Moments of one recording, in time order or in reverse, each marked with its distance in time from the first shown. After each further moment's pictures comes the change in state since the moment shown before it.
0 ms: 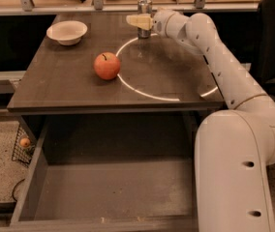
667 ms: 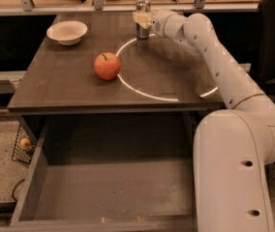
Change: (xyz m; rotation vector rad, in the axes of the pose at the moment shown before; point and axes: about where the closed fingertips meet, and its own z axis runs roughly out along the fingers) arm 0.001 0.004 0.005 -0.007 0.000 0.001
